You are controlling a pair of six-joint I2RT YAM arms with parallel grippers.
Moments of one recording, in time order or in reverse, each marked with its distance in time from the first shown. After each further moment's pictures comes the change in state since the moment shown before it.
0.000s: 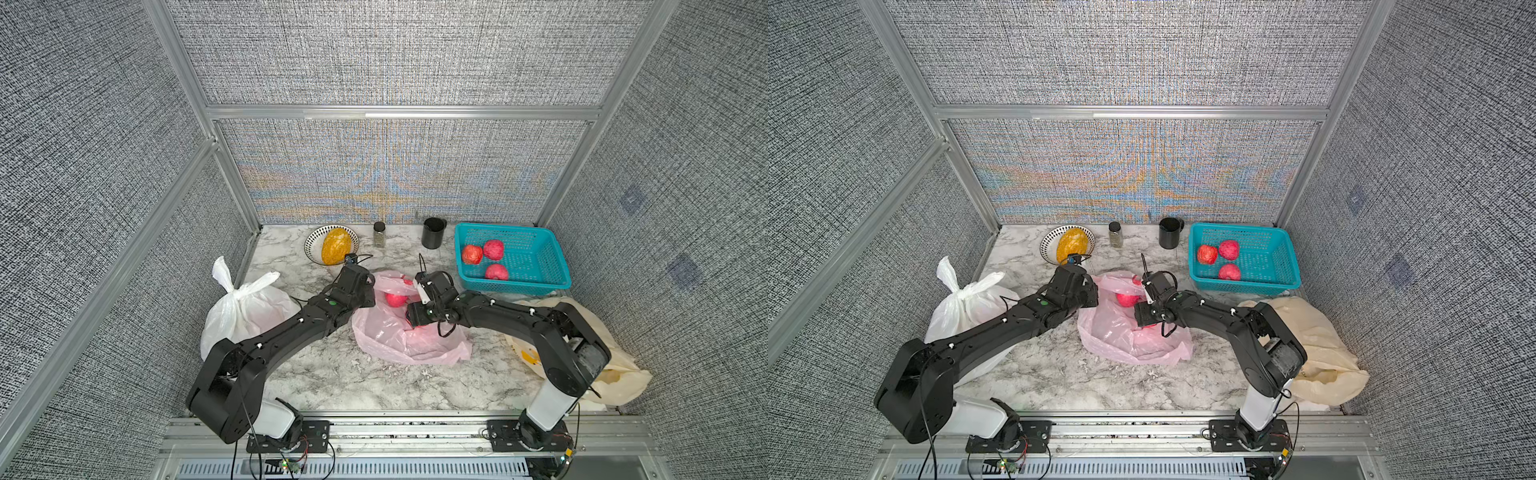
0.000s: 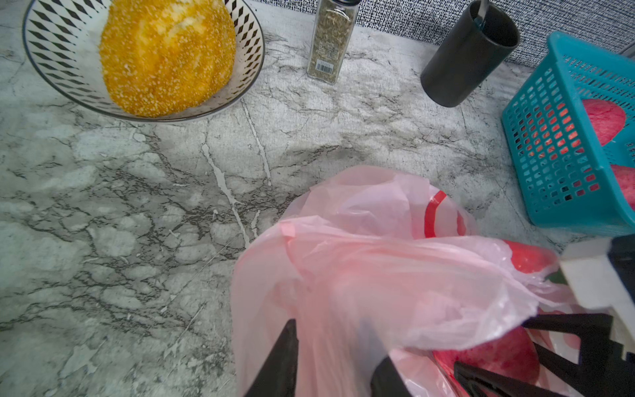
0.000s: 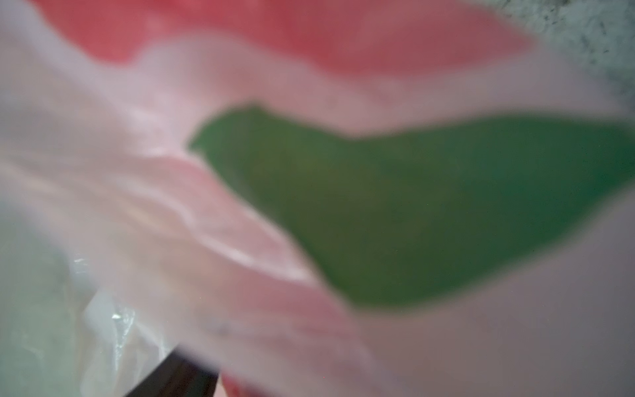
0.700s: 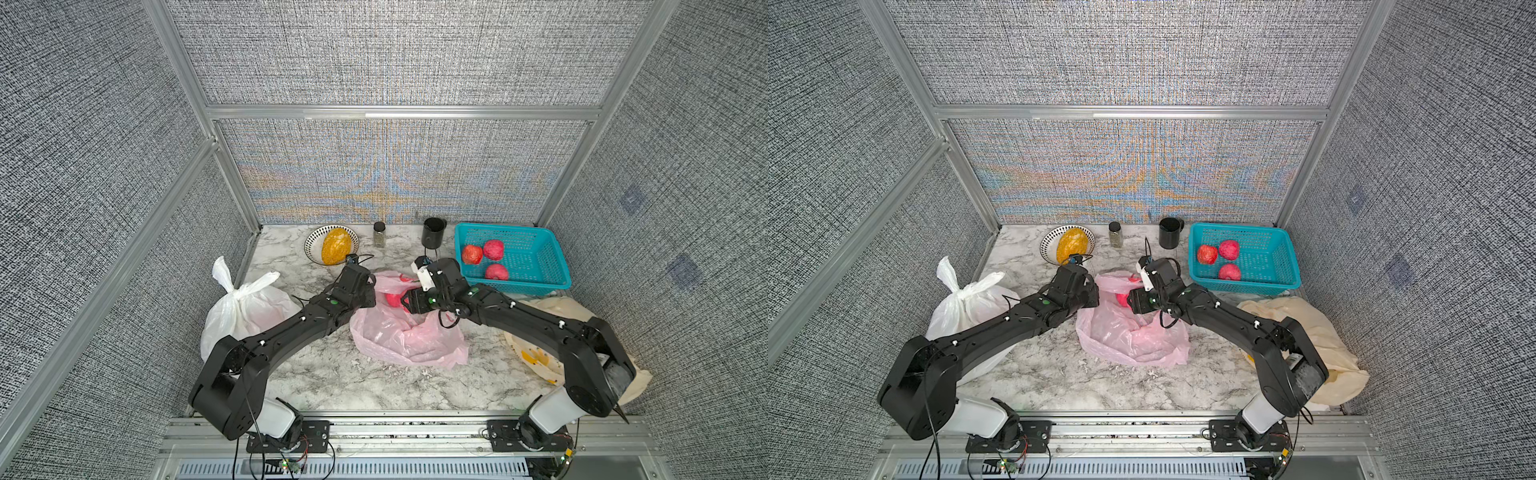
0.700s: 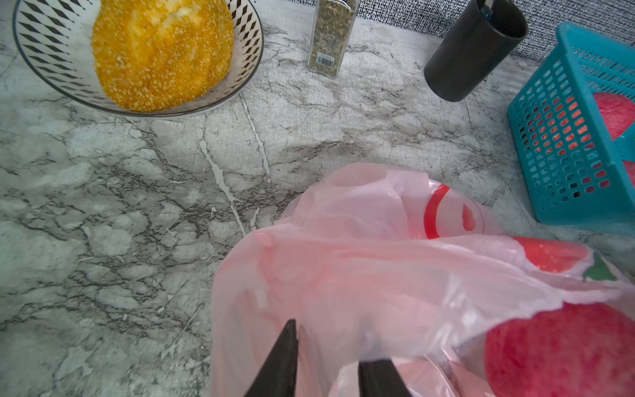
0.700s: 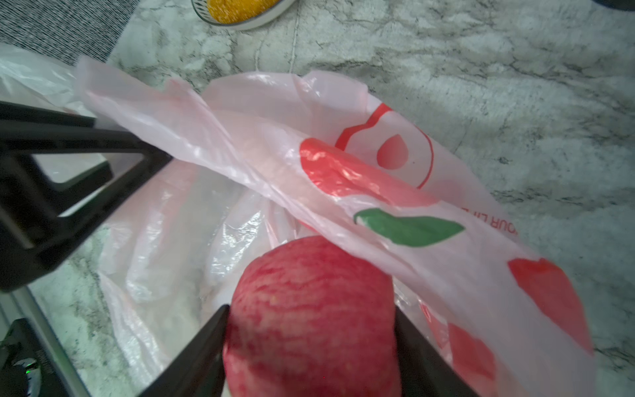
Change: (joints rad) left arm 0.000 0.020 0.006 0.000 0.002 0.003; right arm 0.001 -0.155 0.068 -0.020 -0.097 -0.014
